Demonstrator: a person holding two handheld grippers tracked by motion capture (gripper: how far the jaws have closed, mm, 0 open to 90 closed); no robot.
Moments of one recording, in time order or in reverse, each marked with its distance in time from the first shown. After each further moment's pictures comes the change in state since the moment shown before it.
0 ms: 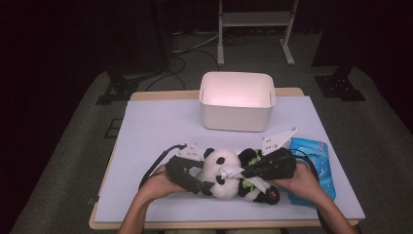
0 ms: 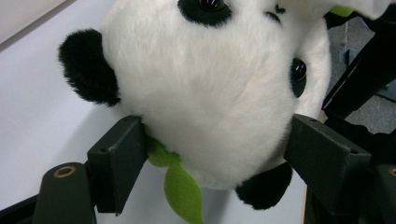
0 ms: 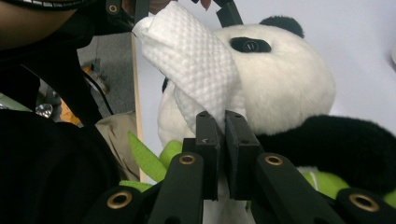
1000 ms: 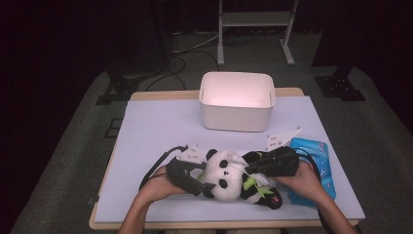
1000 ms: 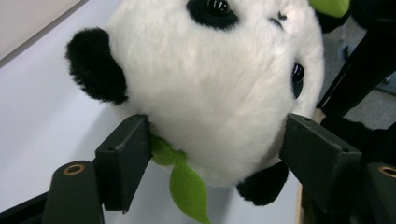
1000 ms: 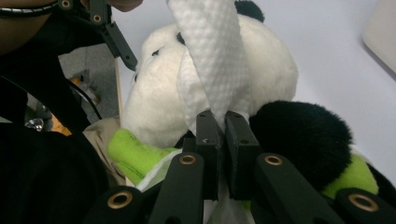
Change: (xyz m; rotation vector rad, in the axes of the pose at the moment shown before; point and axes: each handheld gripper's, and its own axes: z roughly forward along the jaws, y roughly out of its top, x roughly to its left) left arm -0.008 0.004 -0.004 -0.018 -0.008 0.044; right arm -0.013 -0.013 -0.003 -0.018 -0.046 0.054
